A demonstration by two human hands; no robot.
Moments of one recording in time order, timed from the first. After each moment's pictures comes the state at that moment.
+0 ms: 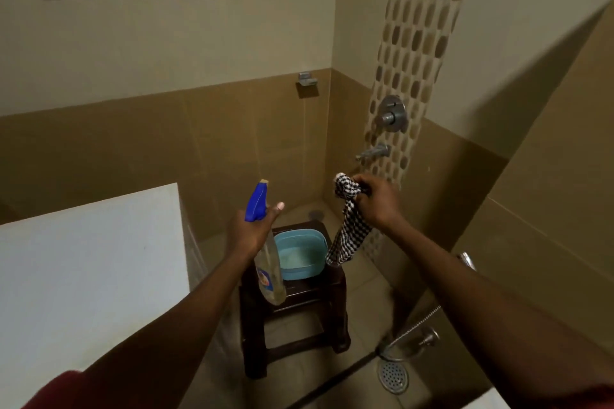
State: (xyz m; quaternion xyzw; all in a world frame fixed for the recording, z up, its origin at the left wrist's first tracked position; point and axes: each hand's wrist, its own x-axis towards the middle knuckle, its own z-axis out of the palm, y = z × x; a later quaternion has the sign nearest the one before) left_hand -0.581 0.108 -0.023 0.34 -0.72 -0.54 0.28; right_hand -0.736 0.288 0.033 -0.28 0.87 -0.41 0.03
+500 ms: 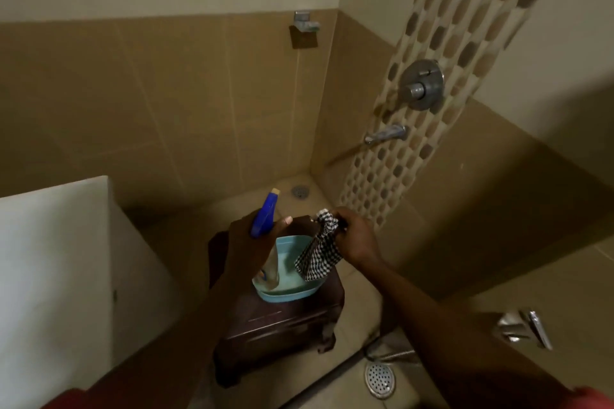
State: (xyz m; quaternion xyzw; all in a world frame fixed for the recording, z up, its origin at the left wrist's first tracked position) left_hand -0.725 -0.002 -0.154 0.33 -0.73 -0.55 0.22; right_hand -0.850 0.150 -0.139 -0.26 0.89 -0.37 0.11
